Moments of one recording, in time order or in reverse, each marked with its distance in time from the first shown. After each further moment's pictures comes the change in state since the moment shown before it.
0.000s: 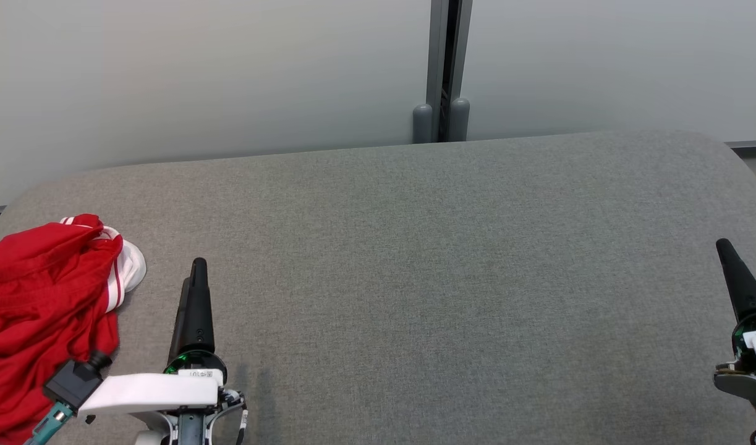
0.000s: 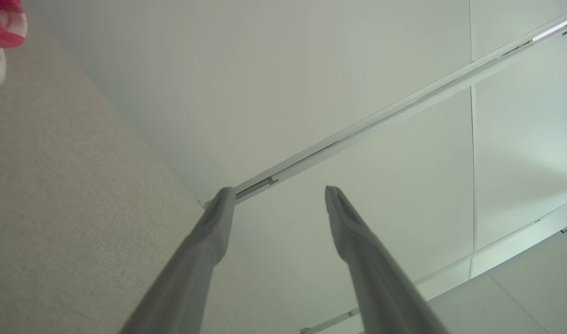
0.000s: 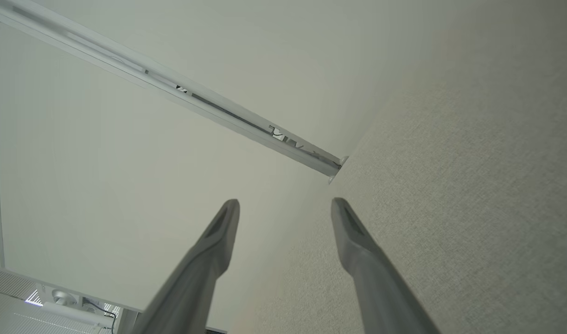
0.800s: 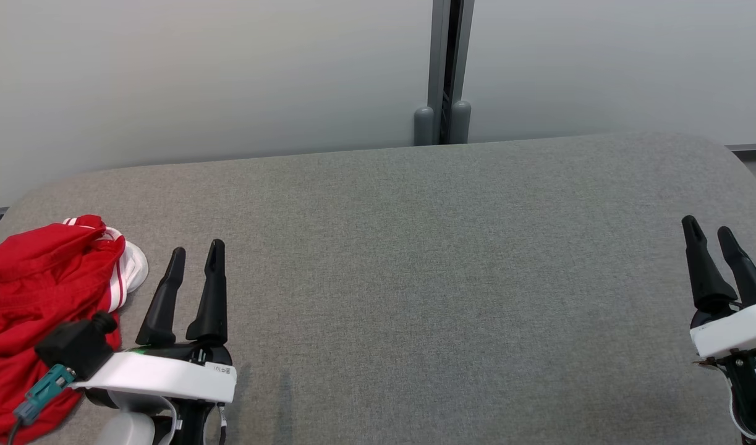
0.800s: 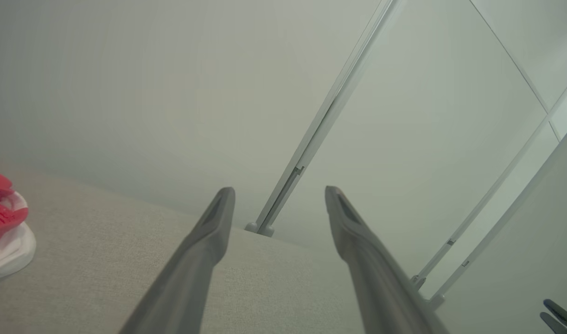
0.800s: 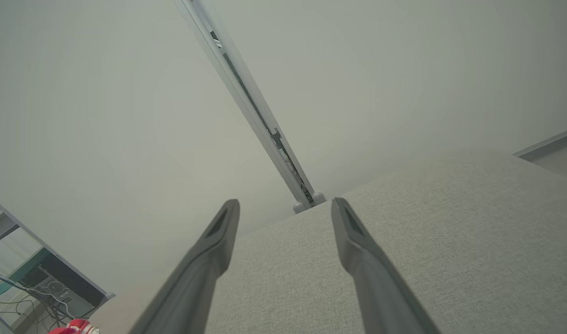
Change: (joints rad) left arm -0.022 0.101 -0.038 -0.106 0.490 0.114 0.045; right arm 0.002 -0.054 0.156 -0.124 -0.491 0.000 -0.151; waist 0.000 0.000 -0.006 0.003
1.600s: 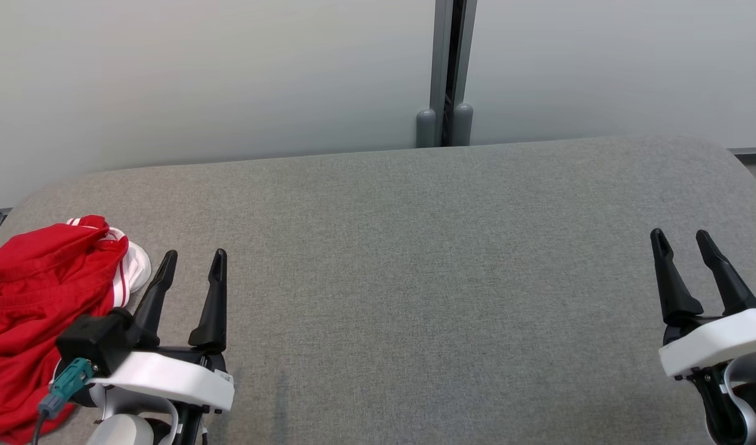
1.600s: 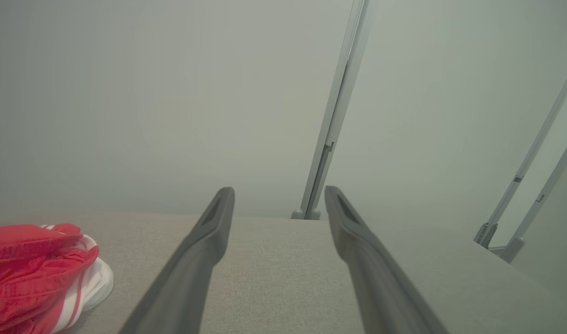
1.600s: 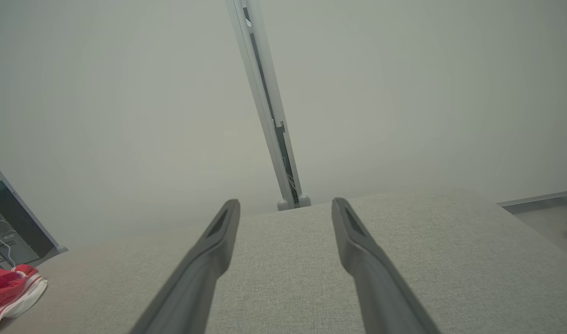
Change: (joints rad) left arm 0.002 0.053 -0.013 -0.005 0.264 0.069 0.053; right arm 0.027 -0.008 0.088 -0.020 -0.258 0.000 -0.081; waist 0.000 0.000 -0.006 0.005
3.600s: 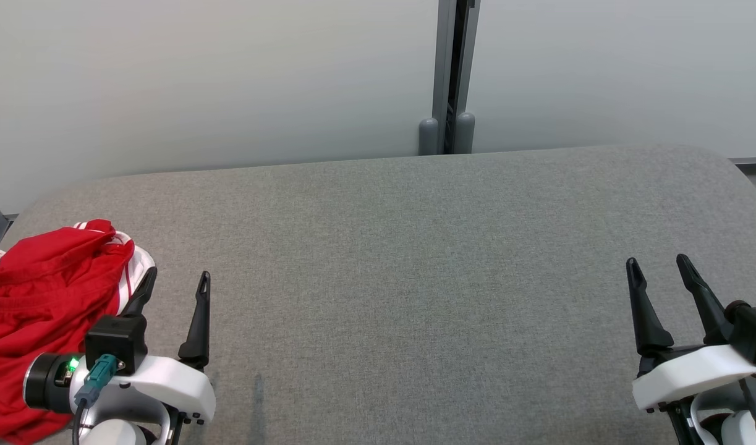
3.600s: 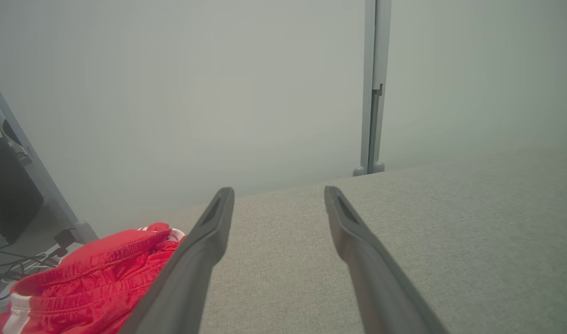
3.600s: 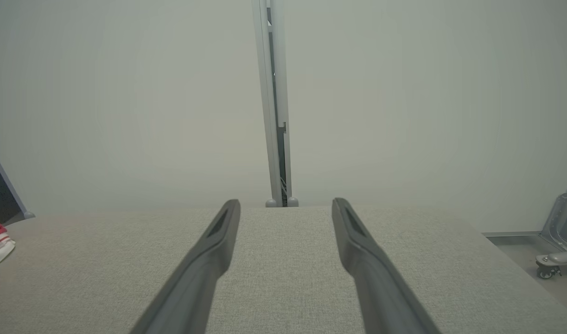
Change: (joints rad) left arm -0.007 0.056 -0.008 0.083 0.260 0.075 0.074; right arm 0.070 0.068 0.012 -0.006 -0.242 0.000 -0.106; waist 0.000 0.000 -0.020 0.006
